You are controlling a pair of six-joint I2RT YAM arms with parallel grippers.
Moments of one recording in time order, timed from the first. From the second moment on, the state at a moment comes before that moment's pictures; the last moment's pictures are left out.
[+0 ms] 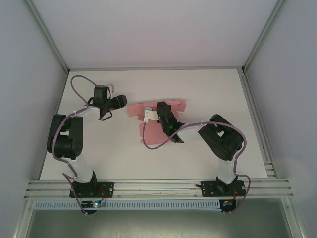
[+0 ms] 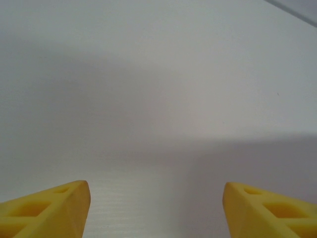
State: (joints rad) left arm -0.07 1.75 0.98 0.05 0.33 -0.38; right arm 0.77 1.90 0.88 0.69 0.54 -1.25
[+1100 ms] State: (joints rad) left arm -0.29 1.72 0.84 0.11 0.60 -0.19; right arm 0.79 1.86 0.83 0.66 0.57 -1.20
